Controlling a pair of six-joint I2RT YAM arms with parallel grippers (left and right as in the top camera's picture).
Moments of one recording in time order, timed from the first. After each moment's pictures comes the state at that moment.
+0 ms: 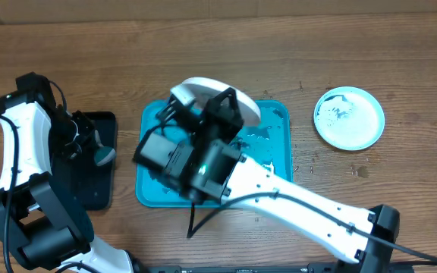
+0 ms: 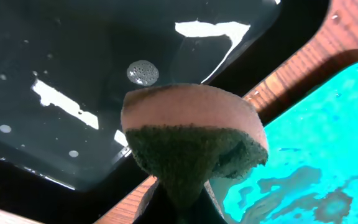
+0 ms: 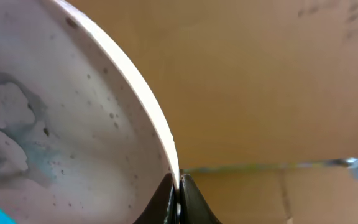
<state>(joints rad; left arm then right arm) 0.42 1.80 1.42 -1.19 0.17 -0.41 1.14 1.88 1.93 -1.27 1.34 -0.05</state>
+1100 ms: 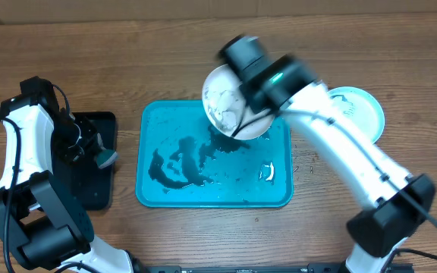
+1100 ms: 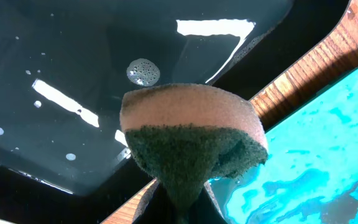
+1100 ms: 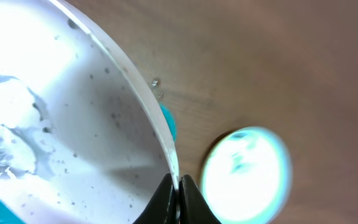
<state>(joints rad) 0.42 1.80 1.39 -1.17 0.17 -0.41 0.58 1.88 1.93 -1.24 0.39 0.10</state>
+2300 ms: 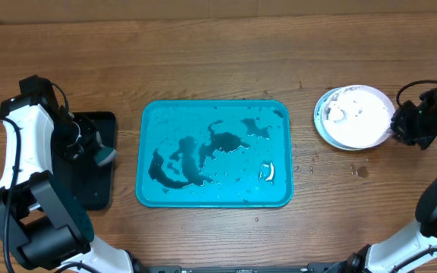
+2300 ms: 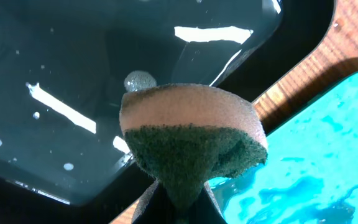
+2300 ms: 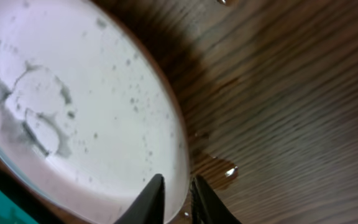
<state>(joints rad) 0.42 1.80 1.39 -1.13 0.17 -0.41 -0.46 1.88 1.41 -1.03 -0.23 0.29</state>
